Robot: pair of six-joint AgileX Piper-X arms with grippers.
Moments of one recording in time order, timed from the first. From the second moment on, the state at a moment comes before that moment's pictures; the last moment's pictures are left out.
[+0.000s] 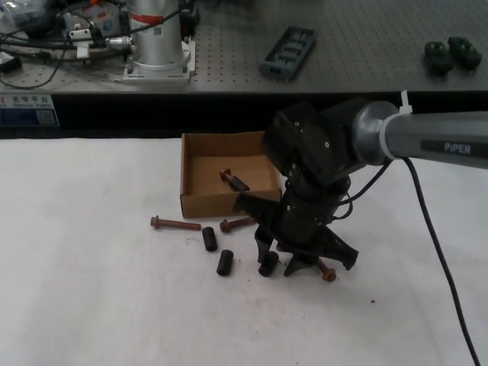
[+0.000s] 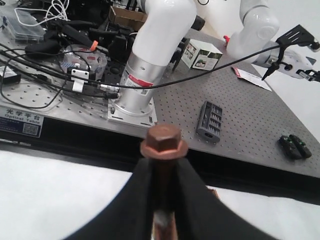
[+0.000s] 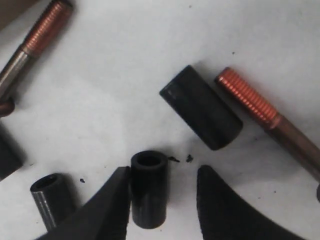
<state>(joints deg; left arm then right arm) 0.0 58.7 -54.6 15.6 12.9 -22.3 40.1 118.6 -83.3 47.7 -6.0 59.3</state>
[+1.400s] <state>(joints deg) -11.1 63.4 -35.5 8.7 32.9 -14.9 41.0 116.0 -78.1 47.0 -4.2 2.3</state>
